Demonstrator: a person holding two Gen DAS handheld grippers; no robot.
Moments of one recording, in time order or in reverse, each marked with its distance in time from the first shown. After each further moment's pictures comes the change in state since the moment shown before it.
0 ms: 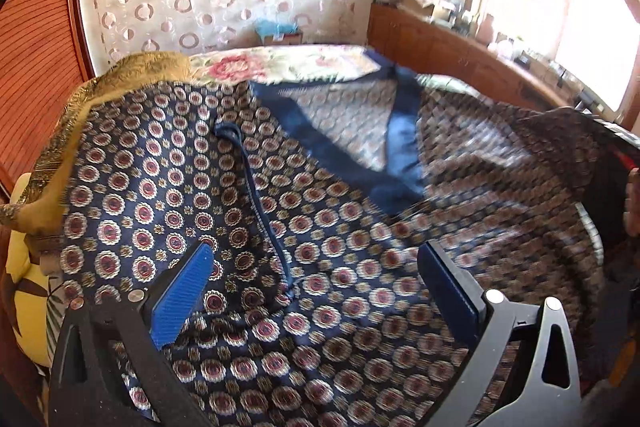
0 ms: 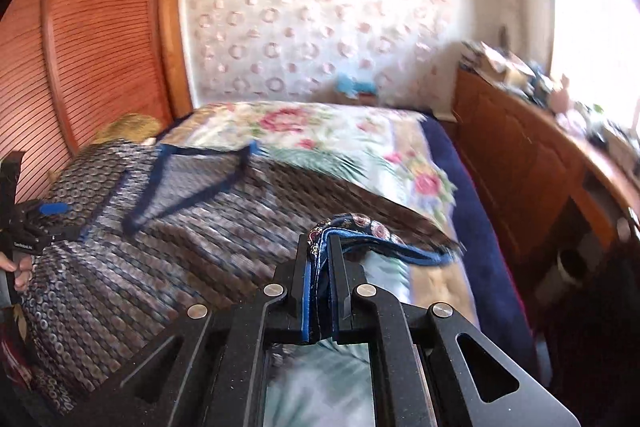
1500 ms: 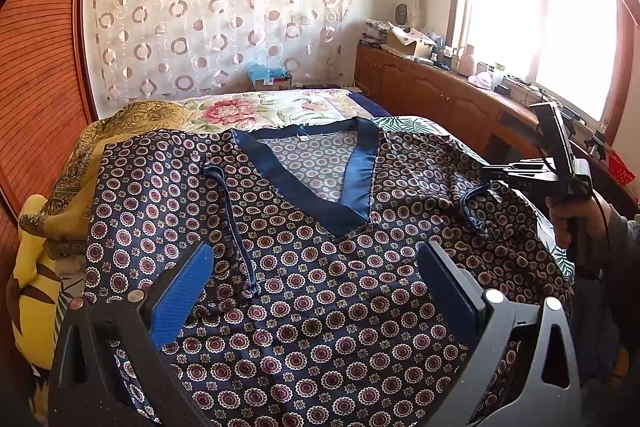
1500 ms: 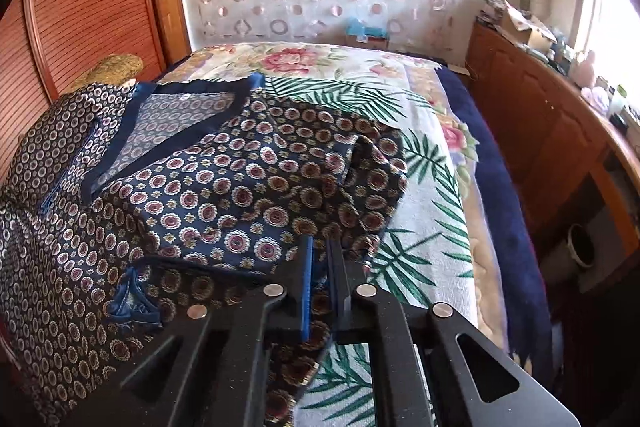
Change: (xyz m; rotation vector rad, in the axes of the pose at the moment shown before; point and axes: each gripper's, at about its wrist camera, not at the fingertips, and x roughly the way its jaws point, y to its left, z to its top) left arm -0.048 -0.035 -0.010 0.027 -0.150 -0.006; right arm 0.095 0.013 0.004 -0.010 0.219 -0.004
